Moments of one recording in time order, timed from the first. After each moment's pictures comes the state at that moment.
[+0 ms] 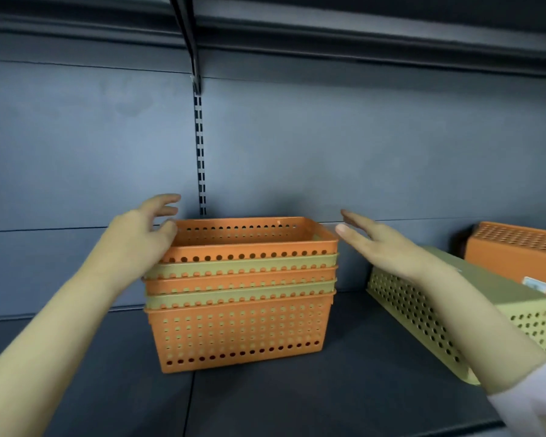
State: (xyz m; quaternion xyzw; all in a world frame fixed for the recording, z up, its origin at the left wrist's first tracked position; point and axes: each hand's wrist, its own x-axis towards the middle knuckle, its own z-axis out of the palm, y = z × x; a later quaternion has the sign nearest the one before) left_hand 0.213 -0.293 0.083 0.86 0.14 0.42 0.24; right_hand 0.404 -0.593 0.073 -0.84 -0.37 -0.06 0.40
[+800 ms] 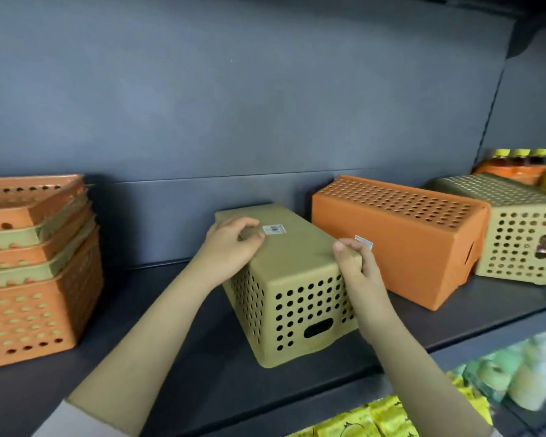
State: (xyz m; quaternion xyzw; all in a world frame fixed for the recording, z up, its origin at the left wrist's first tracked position) left_hand 0.506 -0.631 -0.013 0.91 0.02 0.22 0.34; right_hand 0.528 -0.854 -0.056 -0.70 -0.15 -0.05 0.69
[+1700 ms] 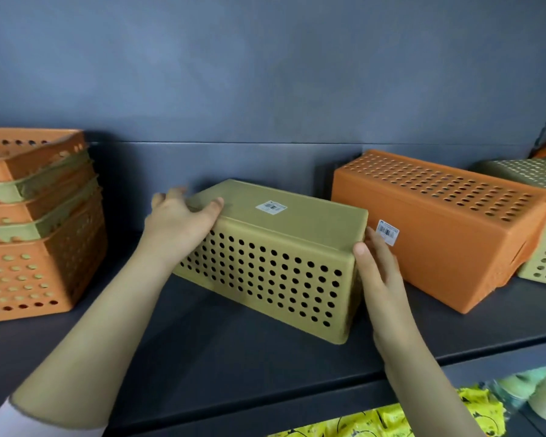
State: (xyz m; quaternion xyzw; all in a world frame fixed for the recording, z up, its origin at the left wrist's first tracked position) left_hand 0.485 -0.593 -0.019 0.83 0.29 0.30 0.37; right_hand 0.533 -0.858 -0.079 -0.69 -0.17 -0.06 0.70
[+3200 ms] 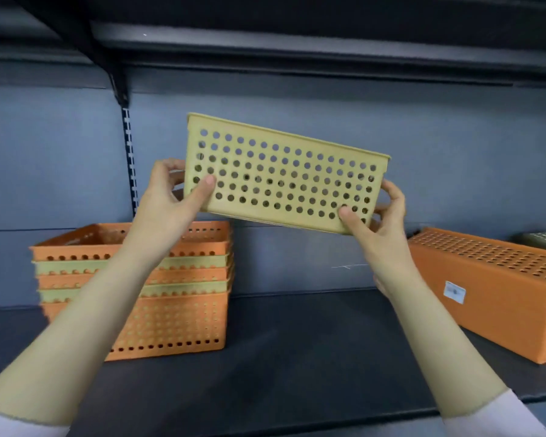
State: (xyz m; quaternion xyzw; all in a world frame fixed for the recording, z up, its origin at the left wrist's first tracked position) left_hand 0.296 -0.488 0.112 0.77 0.05 0.50 0.39; right_hand 0.458 -0.728 0.067 -0.58 -0.35 -0.17 0.72
